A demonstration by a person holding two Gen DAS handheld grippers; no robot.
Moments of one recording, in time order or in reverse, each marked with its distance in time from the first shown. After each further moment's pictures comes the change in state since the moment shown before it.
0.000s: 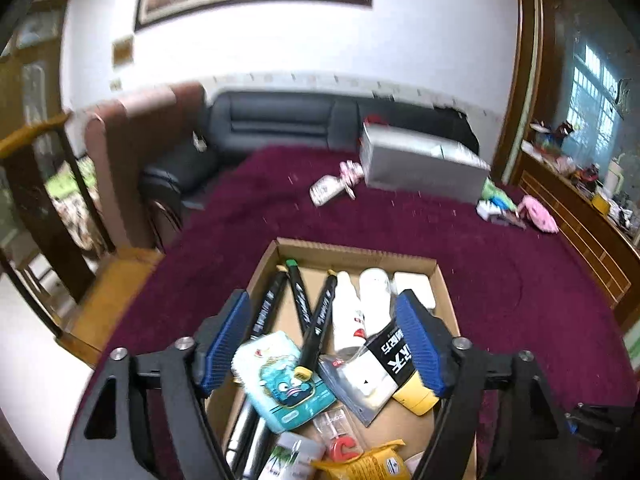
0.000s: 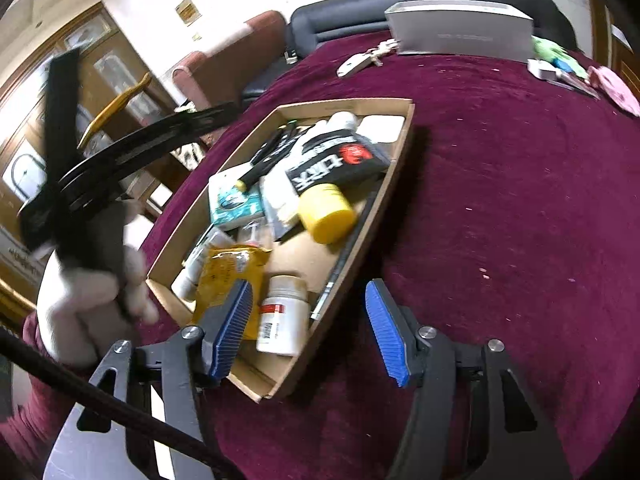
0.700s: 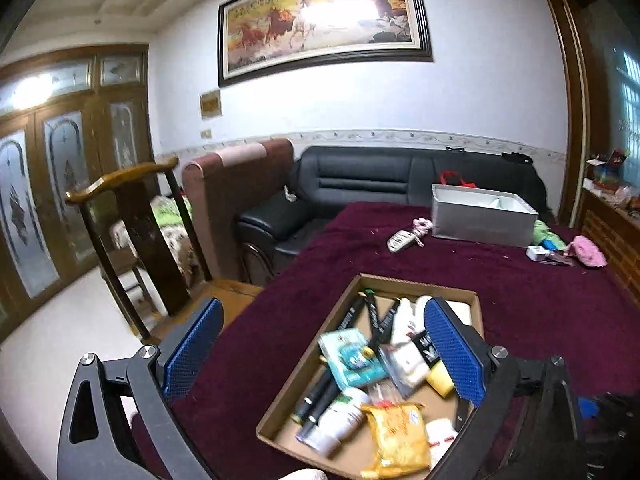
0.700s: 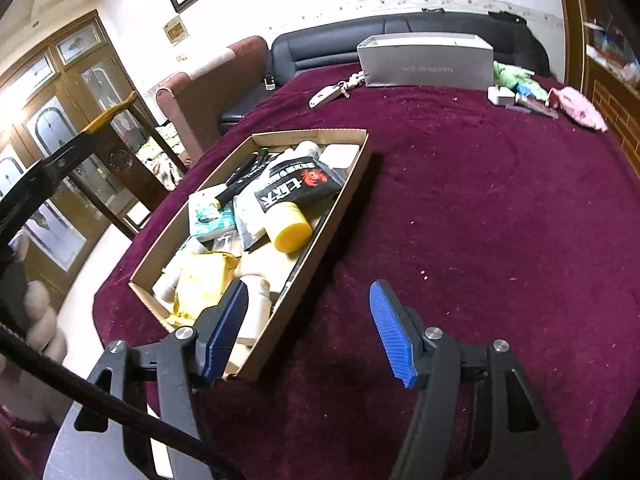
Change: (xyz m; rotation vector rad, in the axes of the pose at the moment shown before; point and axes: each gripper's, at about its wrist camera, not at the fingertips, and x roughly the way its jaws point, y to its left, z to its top) left arm -0.109 -0.013 -0.025 -0.049 -0.171 0.310; right arm -0.036 -0.005 -0.010 -0.036 -0.103 -0.116
